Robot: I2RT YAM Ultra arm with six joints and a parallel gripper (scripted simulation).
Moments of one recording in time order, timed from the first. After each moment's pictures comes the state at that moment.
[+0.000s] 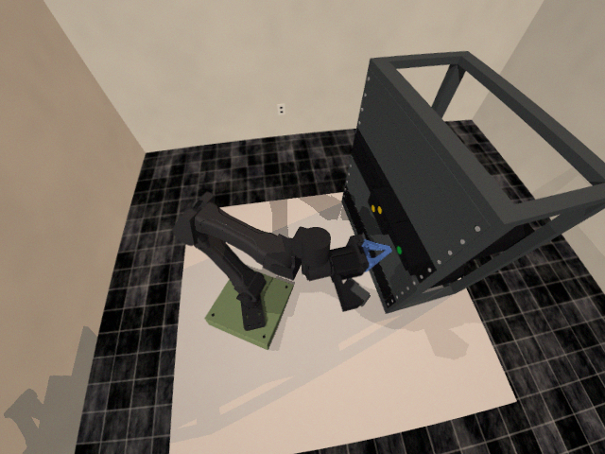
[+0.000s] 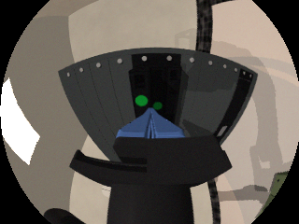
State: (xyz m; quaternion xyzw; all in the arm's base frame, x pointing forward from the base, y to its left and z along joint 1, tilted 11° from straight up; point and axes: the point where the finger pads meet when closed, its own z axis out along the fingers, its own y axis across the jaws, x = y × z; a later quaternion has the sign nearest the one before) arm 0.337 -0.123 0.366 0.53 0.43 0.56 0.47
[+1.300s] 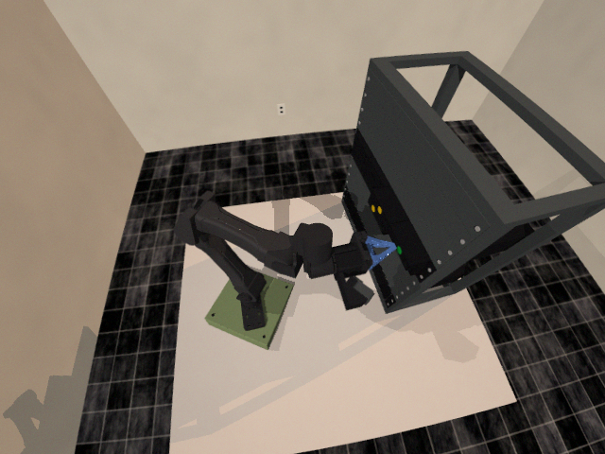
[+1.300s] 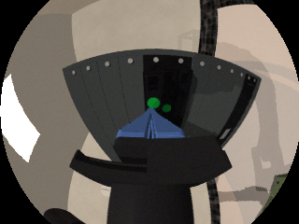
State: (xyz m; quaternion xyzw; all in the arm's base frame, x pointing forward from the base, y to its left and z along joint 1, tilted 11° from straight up) arm 0.339 -0.129 0.383 0.52 0.43 0.56 0.48
